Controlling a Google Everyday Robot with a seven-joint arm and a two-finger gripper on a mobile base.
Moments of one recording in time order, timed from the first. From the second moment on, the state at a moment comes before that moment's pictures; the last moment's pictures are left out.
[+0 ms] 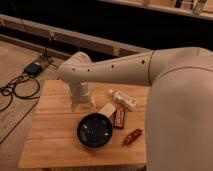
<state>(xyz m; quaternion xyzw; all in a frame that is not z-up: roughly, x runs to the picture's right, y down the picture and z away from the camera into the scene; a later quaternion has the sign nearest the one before) -0.107 0.101 0.703 -0.26 0.23 0.64 0.68</state>
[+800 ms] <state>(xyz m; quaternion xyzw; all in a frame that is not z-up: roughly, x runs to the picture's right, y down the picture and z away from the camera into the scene) -0.084 0.102 0.720 -0.26 0.24 0.63 0.69</state>
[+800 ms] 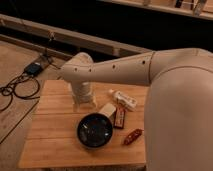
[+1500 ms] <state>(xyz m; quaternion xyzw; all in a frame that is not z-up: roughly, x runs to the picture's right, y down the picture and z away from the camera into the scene) 0.024 0.107 0.769 -0.25 0.27 0.66 0.66</state>
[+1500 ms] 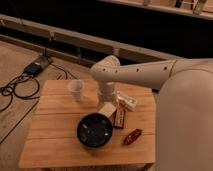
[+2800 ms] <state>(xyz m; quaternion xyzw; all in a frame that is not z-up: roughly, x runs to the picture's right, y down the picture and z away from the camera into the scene) 0.097 0.163 0.844 -0.26 0.27 0.69 0.62</state>
